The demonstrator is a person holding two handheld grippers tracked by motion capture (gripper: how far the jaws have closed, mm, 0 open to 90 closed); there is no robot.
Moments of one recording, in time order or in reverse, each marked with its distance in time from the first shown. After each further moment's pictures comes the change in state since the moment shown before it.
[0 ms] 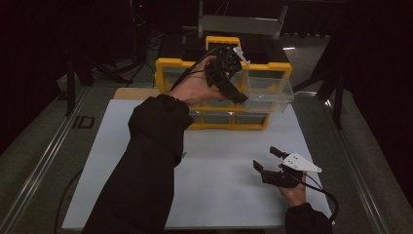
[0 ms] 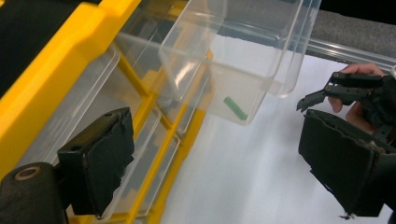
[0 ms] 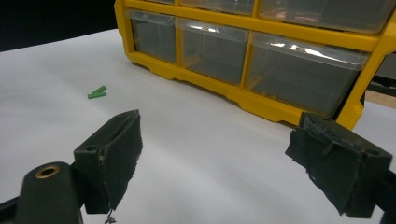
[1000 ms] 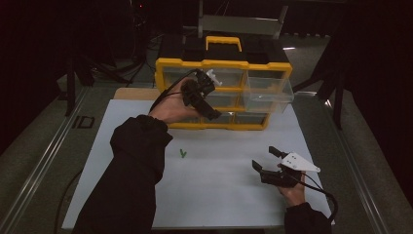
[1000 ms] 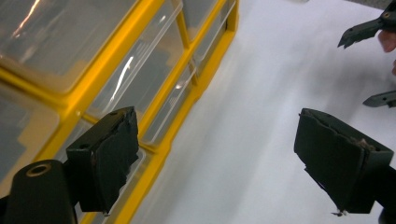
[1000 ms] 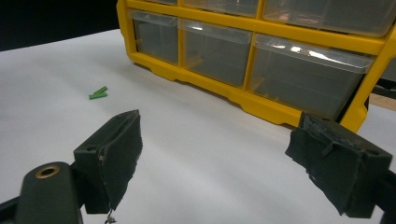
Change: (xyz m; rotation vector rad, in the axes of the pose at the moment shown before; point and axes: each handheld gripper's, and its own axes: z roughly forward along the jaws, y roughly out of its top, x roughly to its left) left arm 0.008 -0.079 0.016 0.095 0.049 -0.075; right arm 0.002 0.001 0.003 -0.005 0.003 -0.006
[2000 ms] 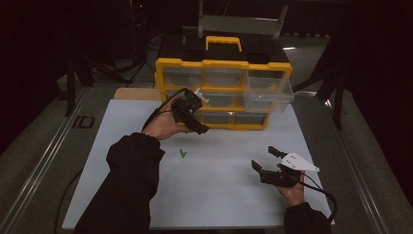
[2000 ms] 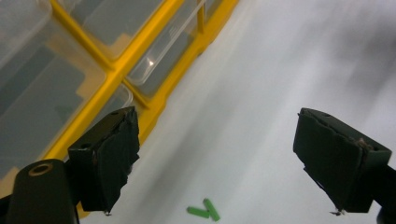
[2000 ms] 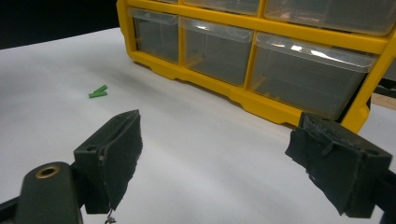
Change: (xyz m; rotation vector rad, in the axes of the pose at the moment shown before) left arm 0.003 -0.055 0.036 0.058 -0.013 -0.082; right arm 0.001 0.000 0.001 0.007 0.001 -0.004
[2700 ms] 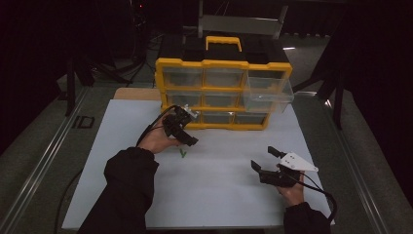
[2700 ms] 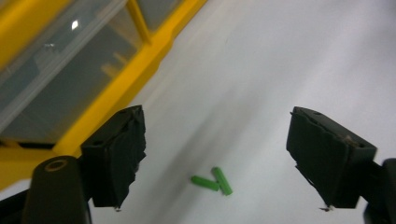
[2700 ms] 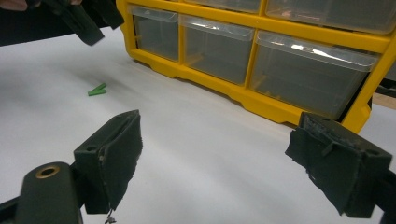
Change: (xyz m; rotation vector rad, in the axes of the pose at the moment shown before) left arm 0.010 -0.055 0.039 0.056 0.013 -0.082; right arm 0.001 0.000 0.001 0.007 -0.002 -0.004
